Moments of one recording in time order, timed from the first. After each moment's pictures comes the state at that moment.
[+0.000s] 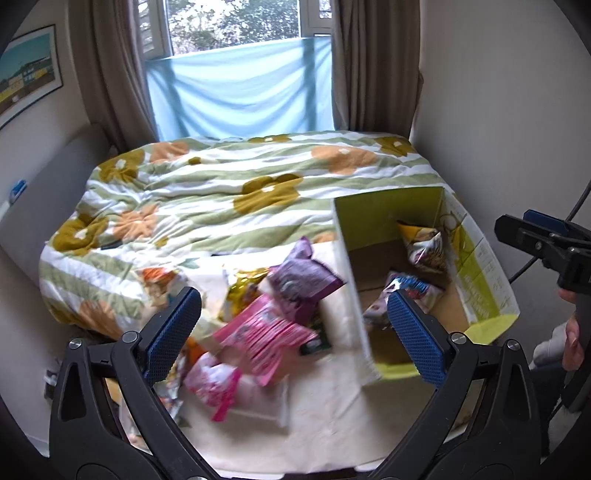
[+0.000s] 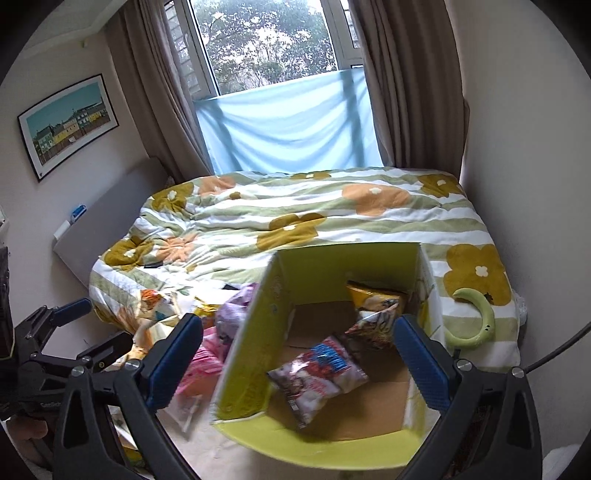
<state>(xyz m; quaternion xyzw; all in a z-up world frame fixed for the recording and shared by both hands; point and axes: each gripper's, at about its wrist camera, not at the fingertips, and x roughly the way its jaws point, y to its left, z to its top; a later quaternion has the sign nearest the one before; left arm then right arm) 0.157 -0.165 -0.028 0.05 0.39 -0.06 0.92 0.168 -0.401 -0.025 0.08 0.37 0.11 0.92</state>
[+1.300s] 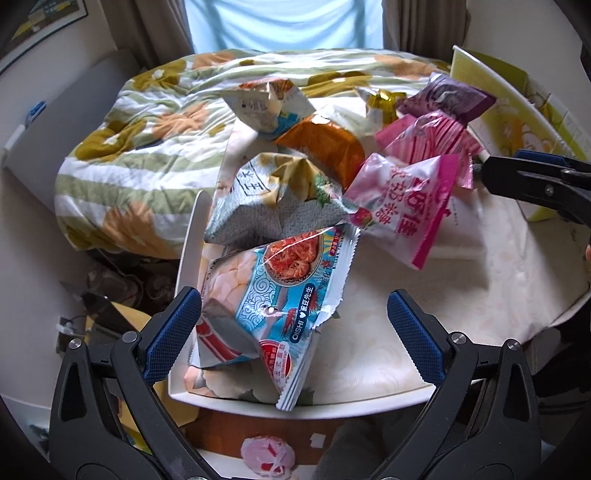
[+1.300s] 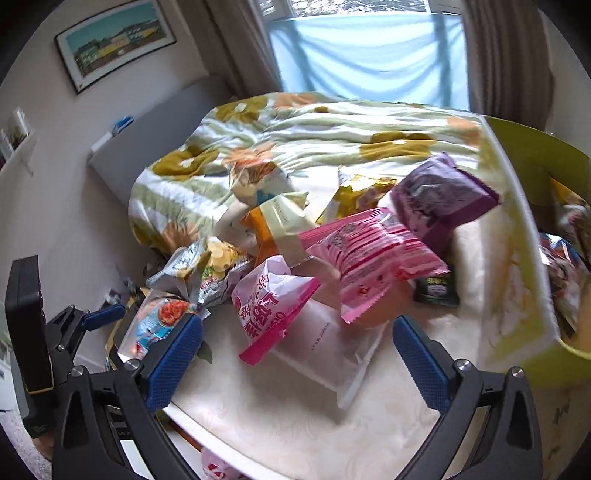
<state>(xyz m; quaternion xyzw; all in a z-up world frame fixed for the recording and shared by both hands) 0.091 0.045 -0.230 0.07 0.49 0.00 0.87 0.136 -0.139 -0.185 0.04 0.46 0.22 0.86</state>
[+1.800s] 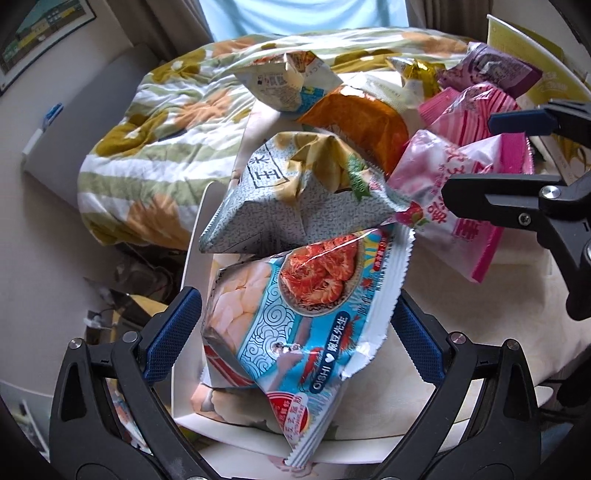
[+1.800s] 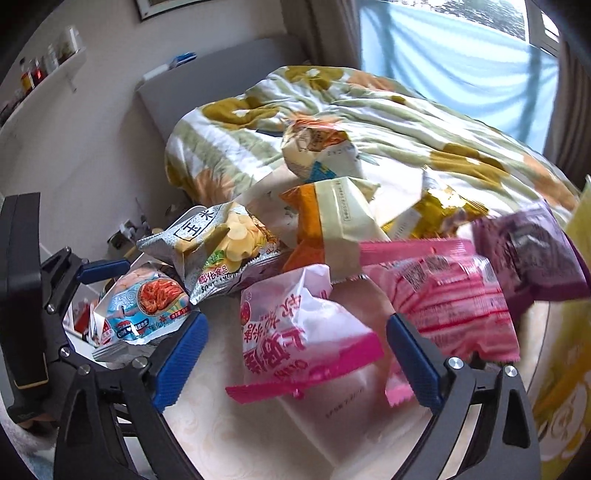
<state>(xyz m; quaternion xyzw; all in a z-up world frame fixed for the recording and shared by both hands) 0.122 0.046 -0.262 0.11 0.52 0.06 0.85 0.180 -0.085 -0.223 -0.07 0.46 0.33 0.82</state>
